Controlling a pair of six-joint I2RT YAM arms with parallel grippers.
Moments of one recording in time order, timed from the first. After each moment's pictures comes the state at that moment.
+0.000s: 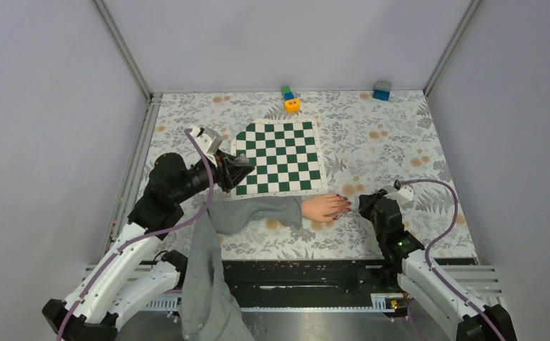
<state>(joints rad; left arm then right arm) -0.51 0.75 0.81 -0.14 0.42 -0.21 0.39 0.60 0.07 0.07 0.40 0.78</state>
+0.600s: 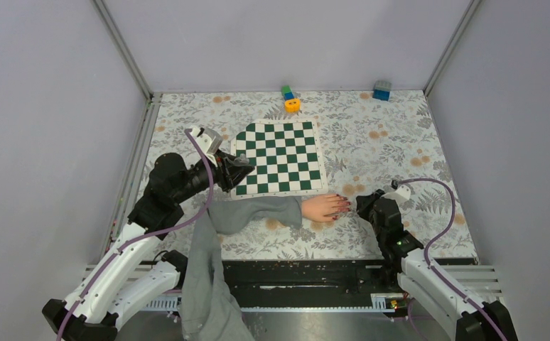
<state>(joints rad) -0.51 0.75 0.81 -0.14 0.42 -0.21 0.39 0.62 0.06 0.09 0.35 0.77</state>
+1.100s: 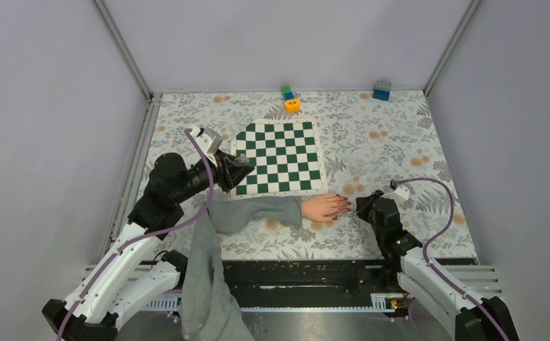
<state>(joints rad) -0.51 0.75 0.81 -0.14 0.41 -0.21 0.39 0.66 0.06 0.10 0.35 0.77</state>
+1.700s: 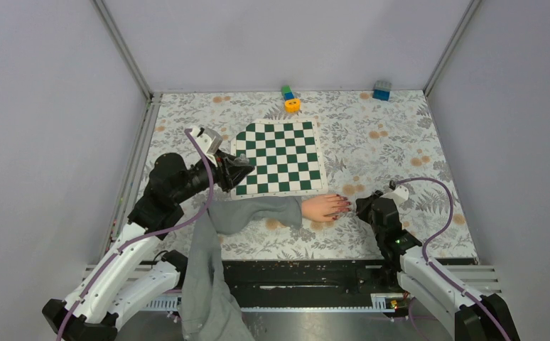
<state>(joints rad) -0.51 0.75 0.81 -0.14 0.41 -0.21 0.39 0.68 0.06 0.10 0.35 0.77</state>
